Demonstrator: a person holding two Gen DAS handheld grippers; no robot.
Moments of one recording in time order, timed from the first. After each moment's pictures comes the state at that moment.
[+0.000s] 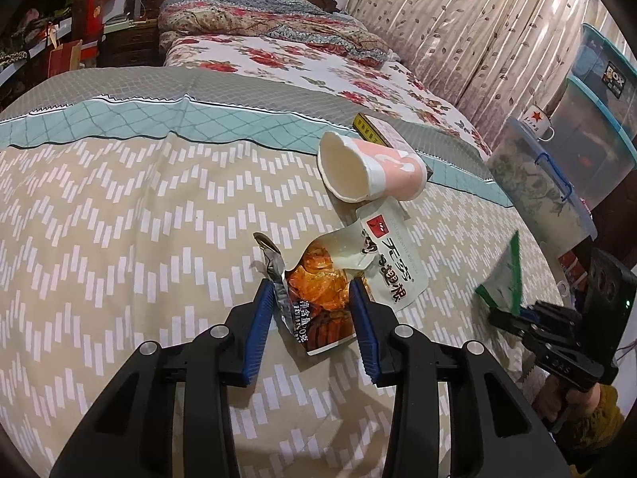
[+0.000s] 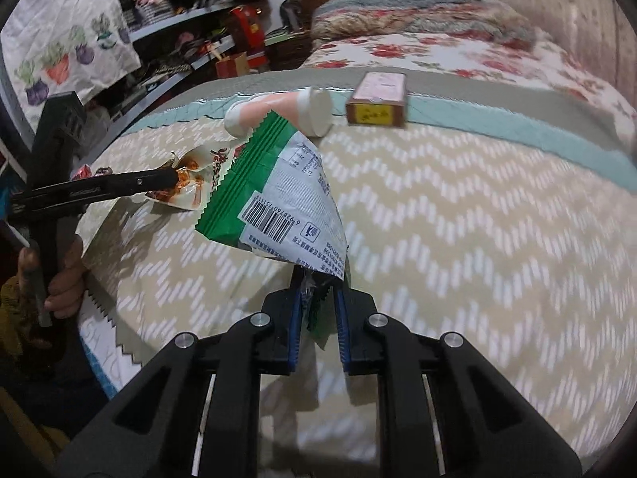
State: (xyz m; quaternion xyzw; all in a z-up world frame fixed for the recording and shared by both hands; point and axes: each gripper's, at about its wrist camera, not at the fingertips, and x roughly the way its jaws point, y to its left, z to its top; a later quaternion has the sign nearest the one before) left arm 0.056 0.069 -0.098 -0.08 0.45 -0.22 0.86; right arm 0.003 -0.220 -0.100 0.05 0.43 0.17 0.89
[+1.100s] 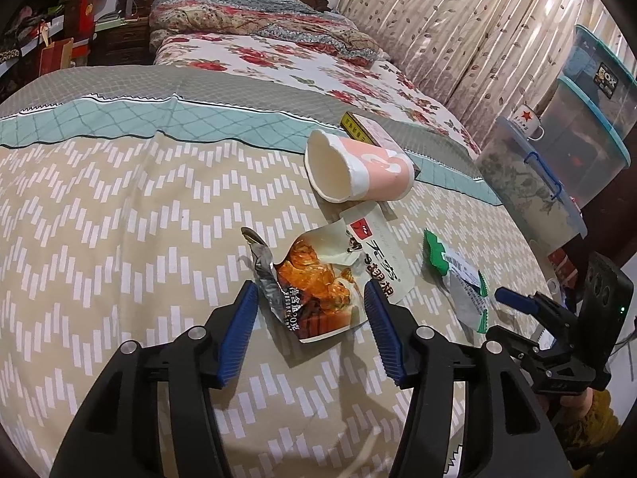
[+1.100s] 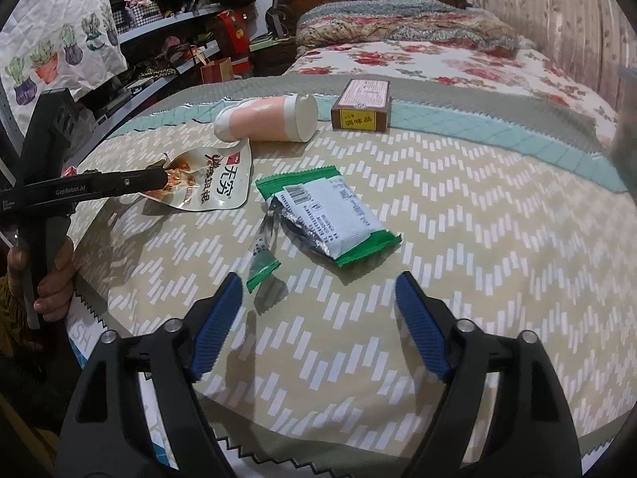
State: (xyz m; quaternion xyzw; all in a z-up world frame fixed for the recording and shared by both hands) left arm 0.054 0.065 -0.098 -0.09 0.44 -0.24 0.86; right arm -0.005 -0.220 -0.094 0.02 0.41 0.14 0.90
